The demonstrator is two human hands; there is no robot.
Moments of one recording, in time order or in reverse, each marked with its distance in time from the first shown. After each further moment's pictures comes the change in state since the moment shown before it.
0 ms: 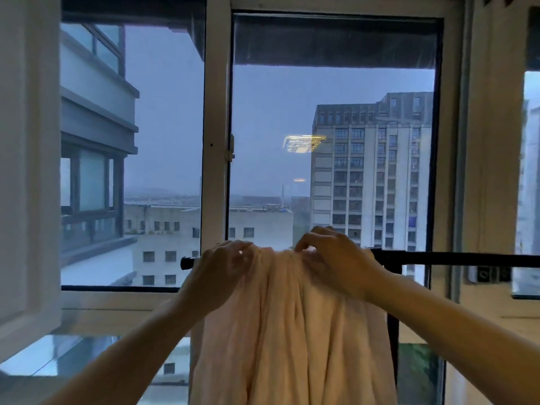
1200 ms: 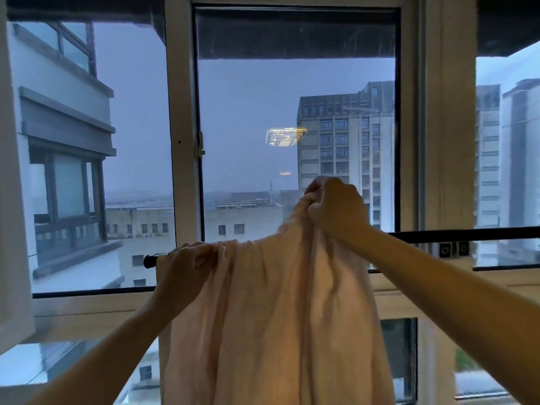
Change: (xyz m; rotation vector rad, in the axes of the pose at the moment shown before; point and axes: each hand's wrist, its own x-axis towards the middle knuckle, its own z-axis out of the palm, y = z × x) left_hand -0.009 0.003 0.020 0.109 0.126 -0.007; right_hand -0.002 0.024 -0.057 0.093 0.387 0.525
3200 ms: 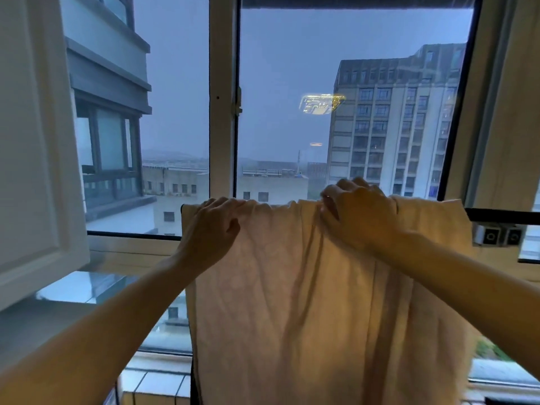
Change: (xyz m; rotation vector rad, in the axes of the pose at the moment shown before) left_hand -0.016 -0.004 -0.012 0.147 0.060 0.077; right_hand -0.043 0.018 0.037 -0.373 -0.198 -0.468
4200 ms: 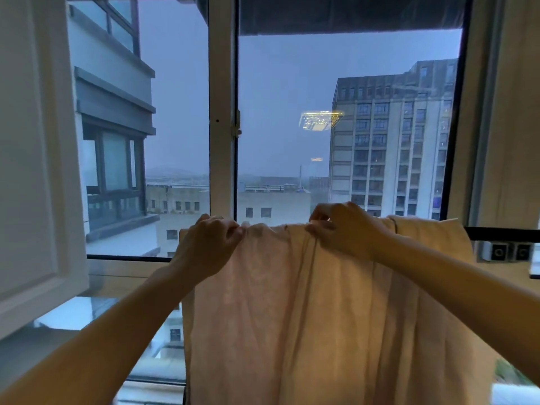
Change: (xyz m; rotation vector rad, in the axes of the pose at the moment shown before) left_hand 0.022 0.006 -0.015 0.113 -0.193 -0.183; right_hand 0.029 0.012 0.011 0.345 -0.216 -0.046
